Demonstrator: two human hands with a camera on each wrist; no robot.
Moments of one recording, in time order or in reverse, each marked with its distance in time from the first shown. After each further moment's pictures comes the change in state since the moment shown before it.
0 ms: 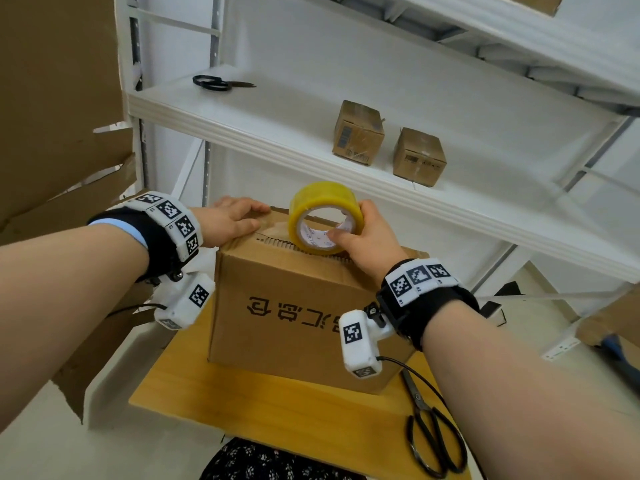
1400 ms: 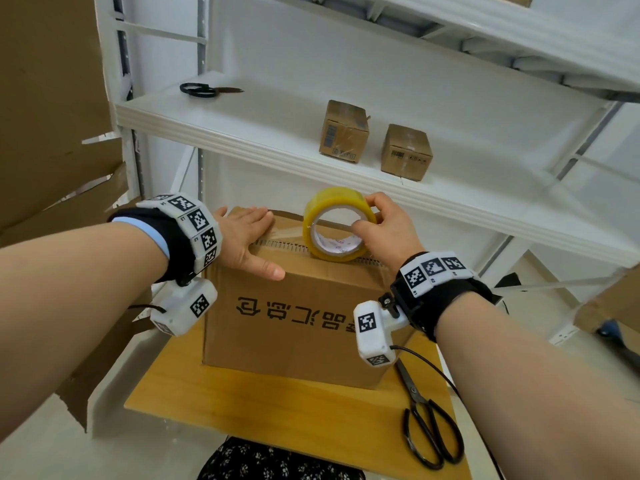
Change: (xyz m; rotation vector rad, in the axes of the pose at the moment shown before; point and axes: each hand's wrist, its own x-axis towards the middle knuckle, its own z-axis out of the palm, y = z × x) left_hand -0.011 0.058 0.010 0.574 -0.254 0.002; right_hand -0.007 0.017 -0.041 0.052 0.114 -0.001
